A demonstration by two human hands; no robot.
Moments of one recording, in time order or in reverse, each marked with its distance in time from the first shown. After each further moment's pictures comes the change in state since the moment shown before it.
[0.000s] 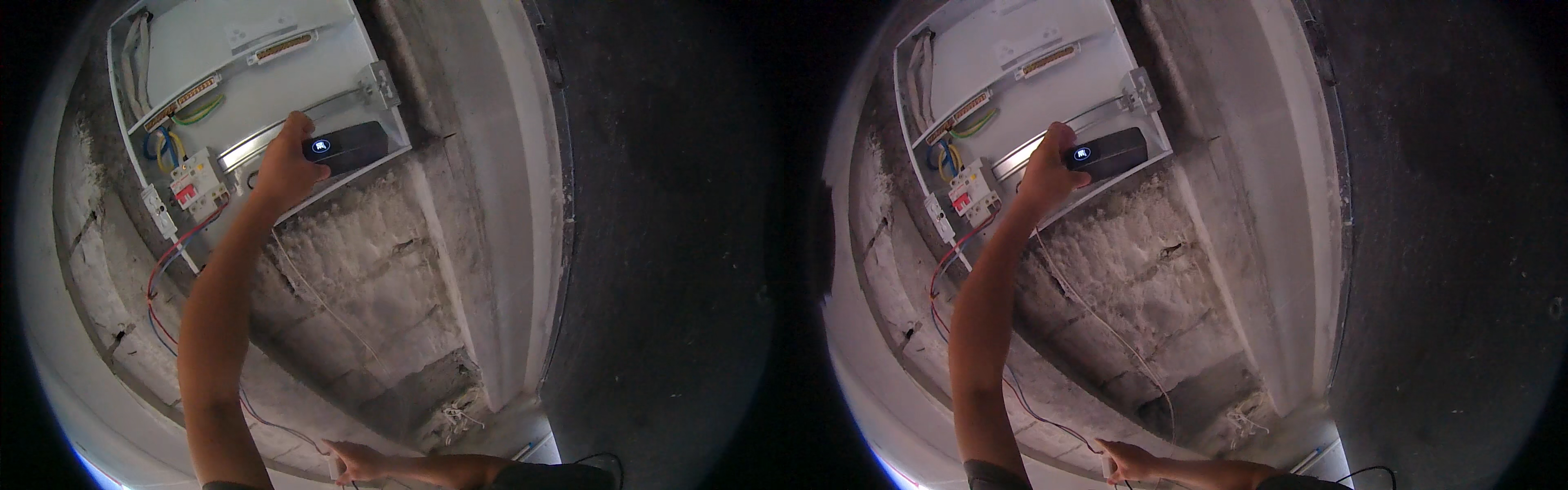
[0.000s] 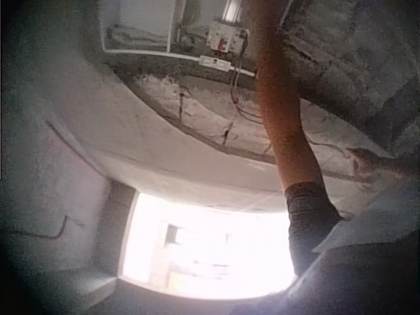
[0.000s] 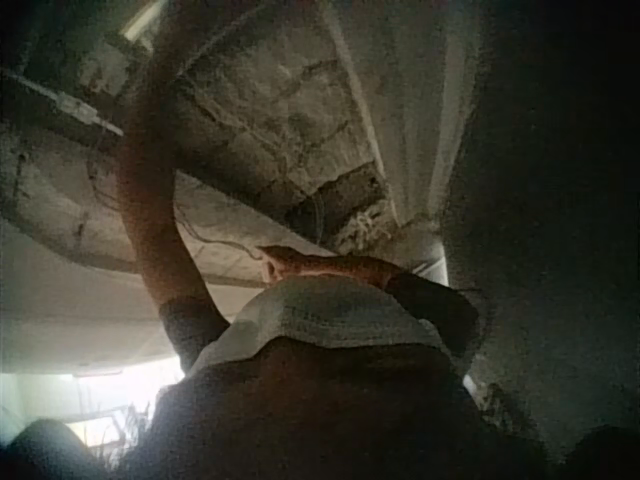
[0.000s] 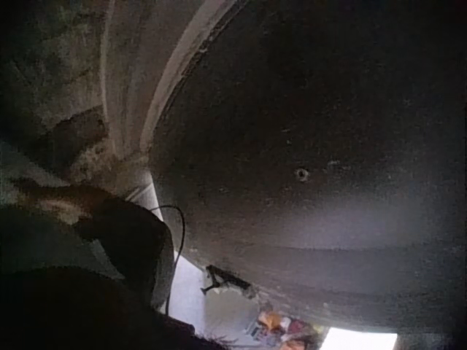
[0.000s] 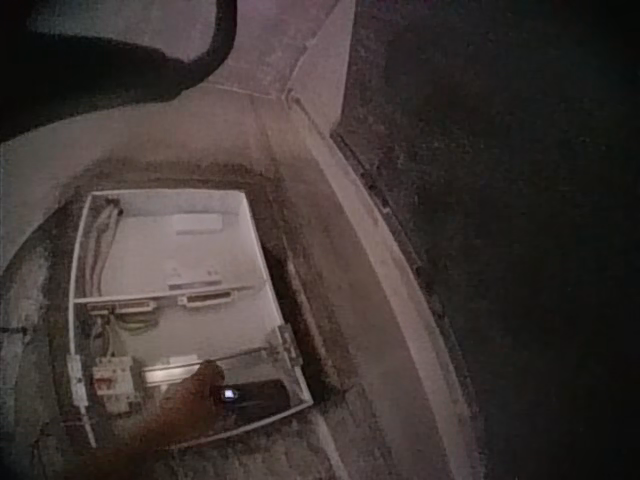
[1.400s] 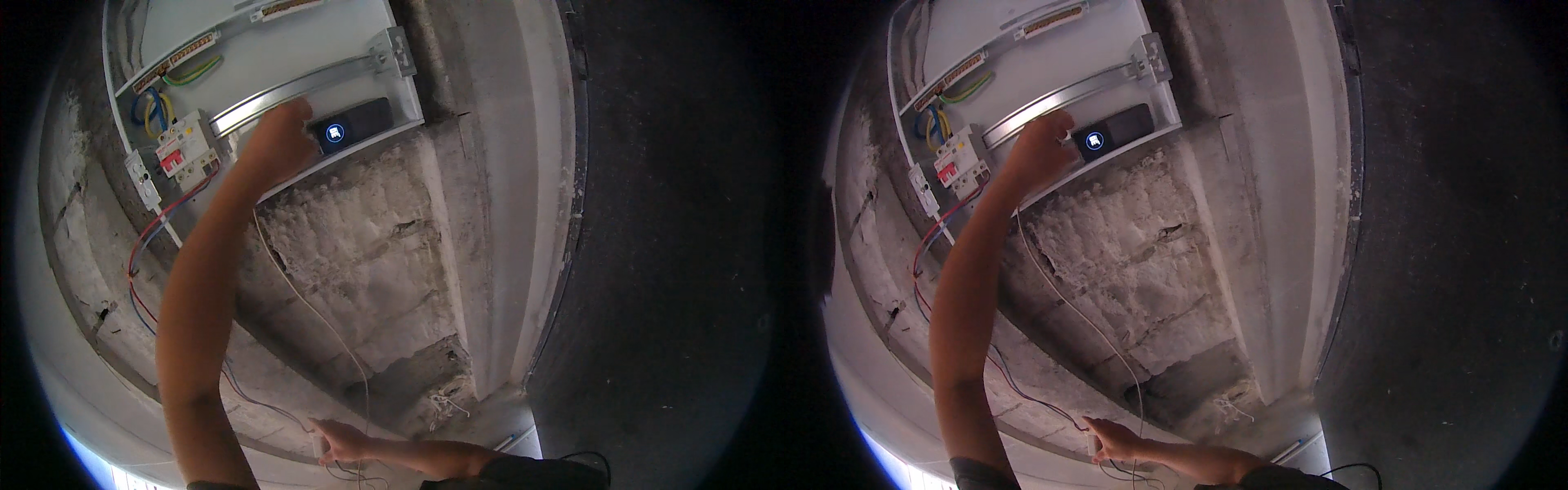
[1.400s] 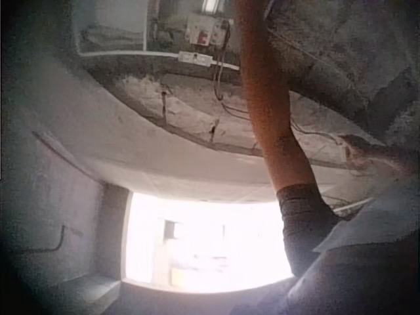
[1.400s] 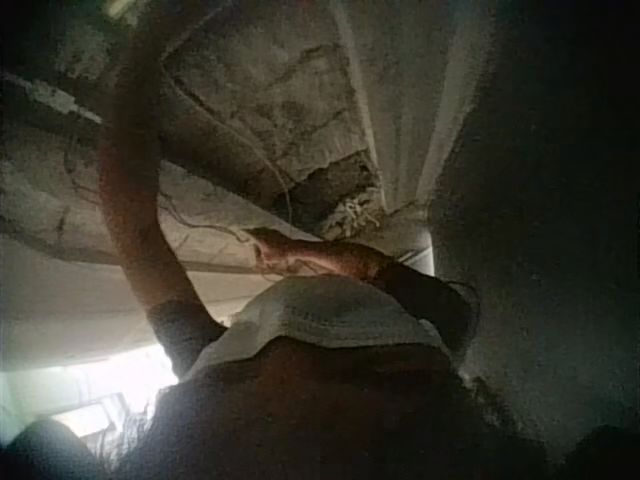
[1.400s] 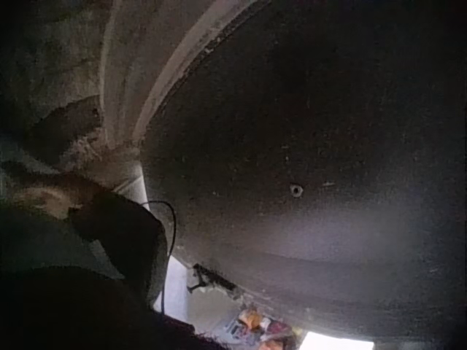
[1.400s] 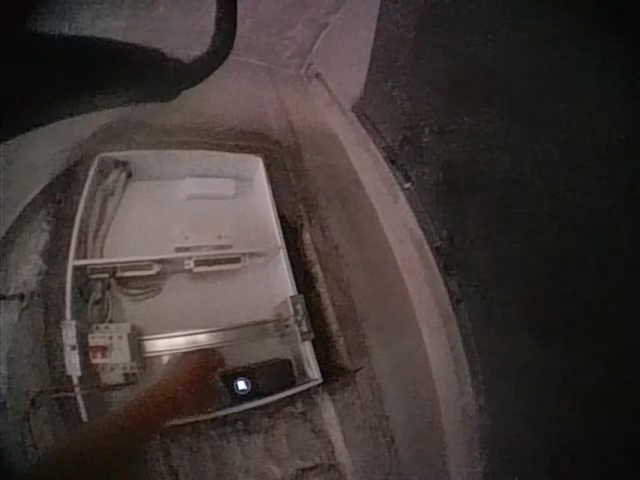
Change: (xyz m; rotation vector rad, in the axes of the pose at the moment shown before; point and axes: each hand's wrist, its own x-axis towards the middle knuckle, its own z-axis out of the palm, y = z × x) left_hand -0.004 -0.023 -0.007 0.403 -0.079 0.049; right_hand 0.021 -0.007 -0.009 -0.051 0.081 0.059
